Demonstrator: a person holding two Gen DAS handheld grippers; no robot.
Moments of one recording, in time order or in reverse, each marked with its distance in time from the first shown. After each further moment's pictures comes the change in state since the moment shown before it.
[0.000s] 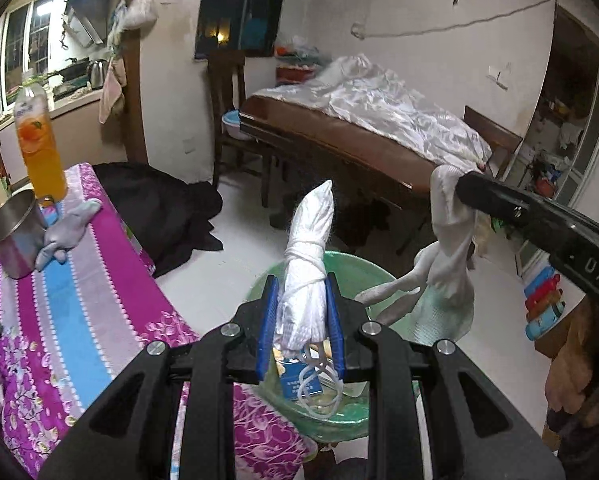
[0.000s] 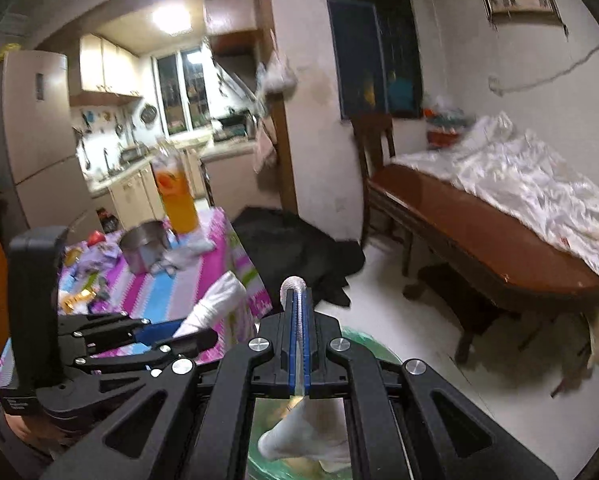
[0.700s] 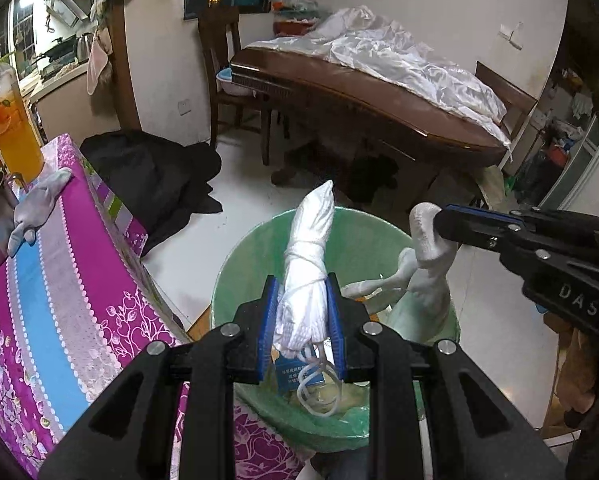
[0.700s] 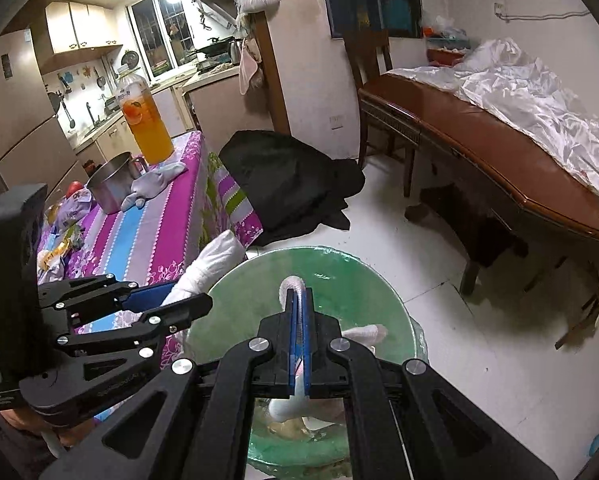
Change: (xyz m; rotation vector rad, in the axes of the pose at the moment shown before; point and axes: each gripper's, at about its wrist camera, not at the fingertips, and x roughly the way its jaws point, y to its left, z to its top) left arm 0.067 -0.010 -0.011 0.022 0.159 0.028; right arm 0.094 -0.021 -0.043 0.052 0.271 0.017
